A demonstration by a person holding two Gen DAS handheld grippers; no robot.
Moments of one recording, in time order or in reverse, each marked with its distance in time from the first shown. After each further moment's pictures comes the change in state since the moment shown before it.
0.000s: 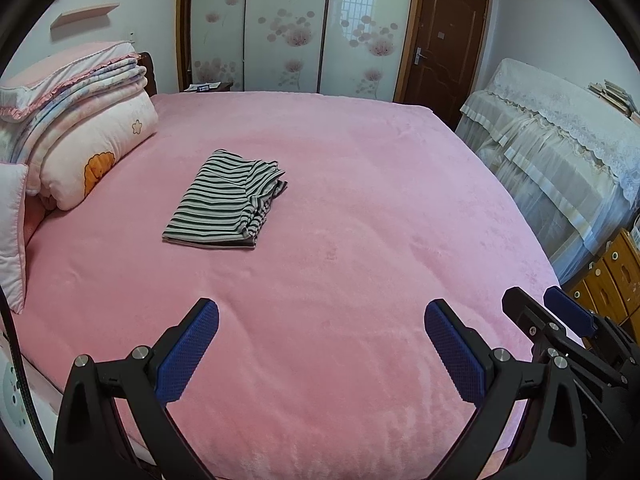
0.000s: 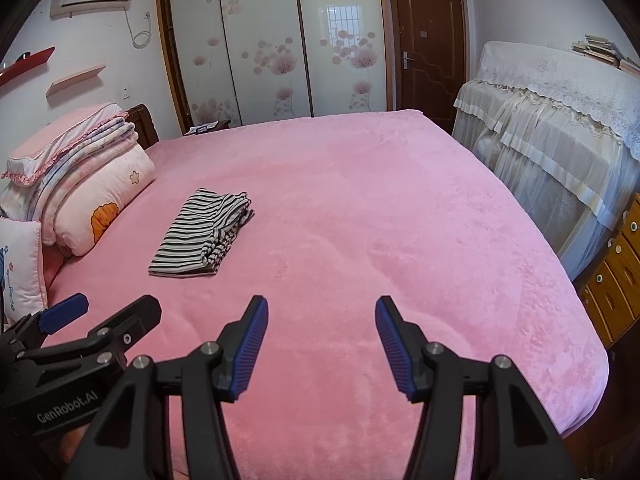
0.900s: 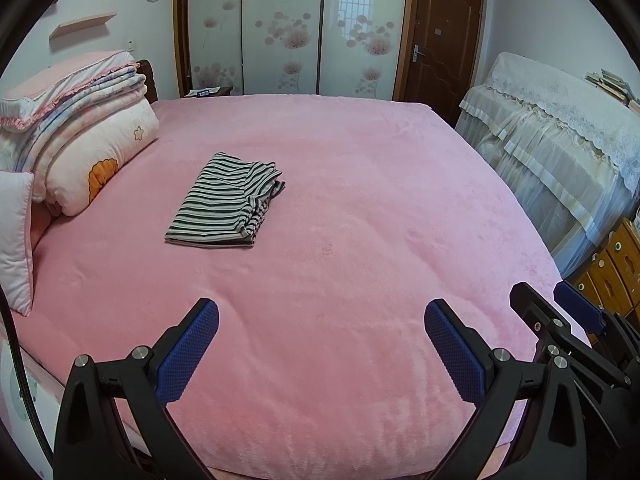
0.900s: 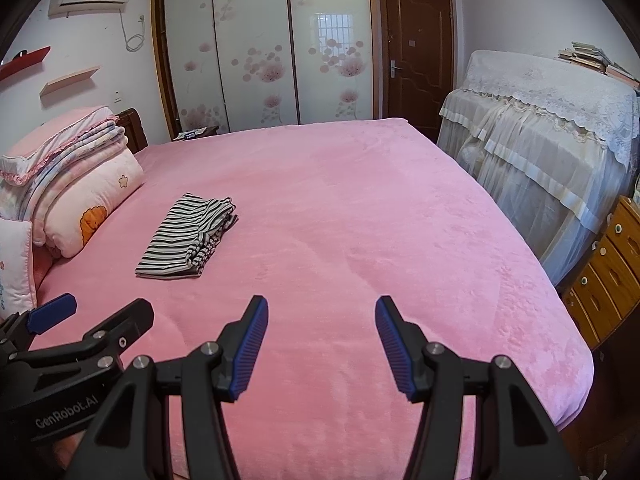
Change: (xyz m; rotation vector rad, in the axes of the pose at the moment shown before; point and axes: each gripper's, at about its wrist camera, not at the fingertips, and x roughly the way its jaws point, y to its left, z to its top) left arm -0.011 -0.011 -0.010 0.034 -0.005 0.020; right arm -0.016 -0.015 -0.006 -0.005 -0.028 -0.053
